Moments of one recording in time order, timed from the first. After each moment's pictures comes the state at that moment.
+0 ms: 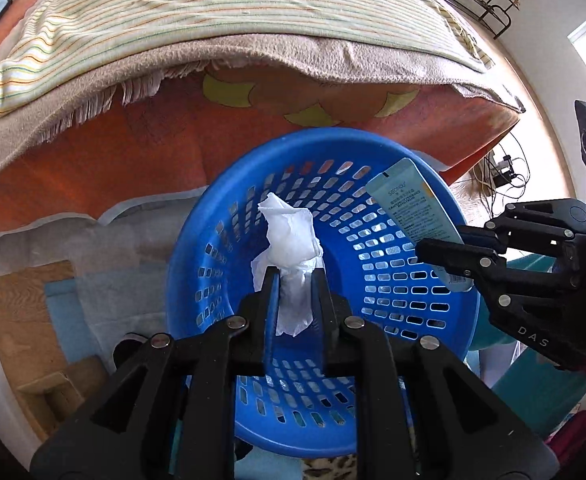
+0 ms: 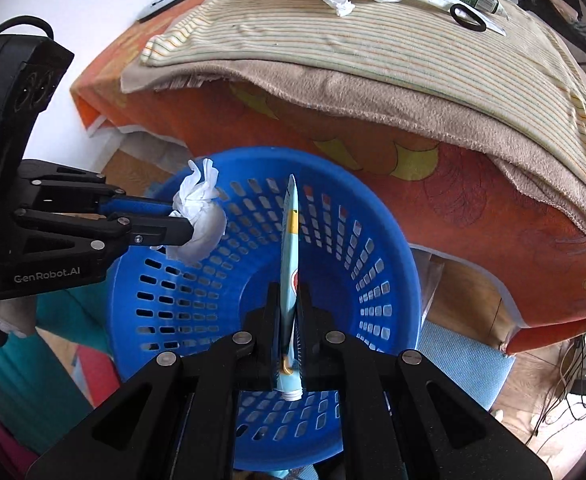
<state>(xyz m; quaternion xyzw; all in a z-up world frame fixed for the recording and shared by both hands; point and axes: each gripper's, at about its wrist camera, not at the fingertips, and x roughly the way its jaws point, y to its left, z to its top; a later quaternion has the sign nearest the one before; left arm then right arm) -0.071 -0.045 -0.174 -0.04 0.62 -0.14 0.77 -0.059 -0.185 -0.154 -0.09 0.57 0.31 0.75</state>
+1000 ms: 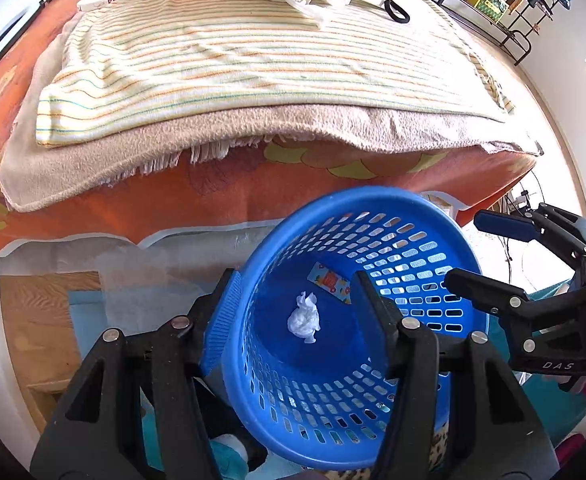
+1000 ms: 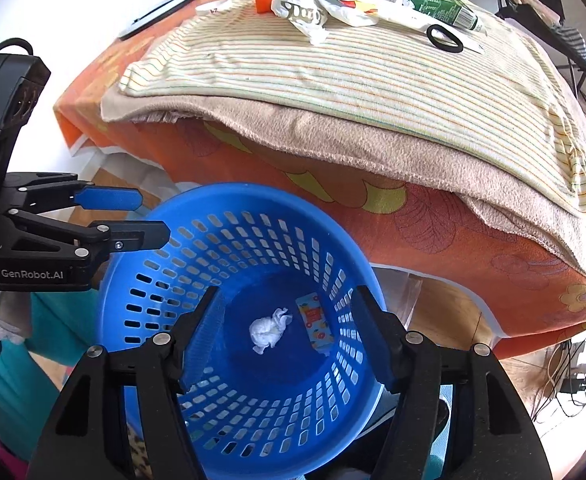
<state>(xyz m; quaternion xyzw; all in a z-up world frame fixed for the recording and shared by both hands) -0.051 -0.024 -0.146 -0.05 0.59 -0.09 0.80 -0.040 -0.185 -0.135 -0.09 0.55 0.27 0.78</state>
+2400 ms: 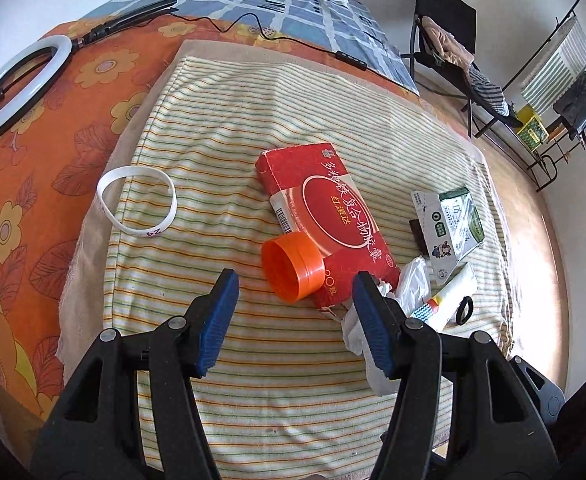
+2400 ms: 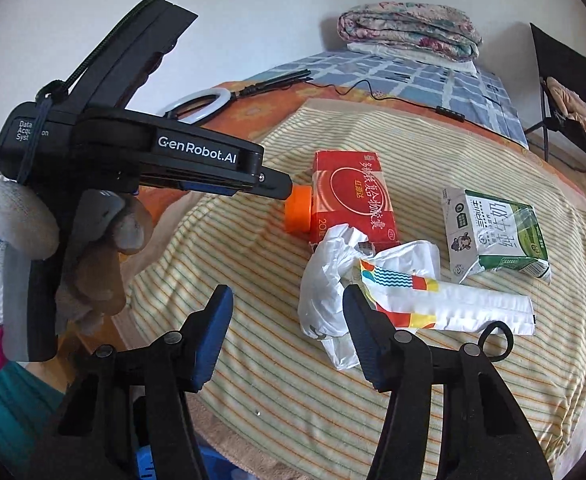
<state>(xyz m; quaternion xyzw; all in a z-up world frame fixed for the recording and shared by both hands) 0.185 0.076 -0.070 -0.18 0.50 -0.01 0.84 0.115 -0.087 -0.051 -0.08 0.41 0.35 0.84</state>
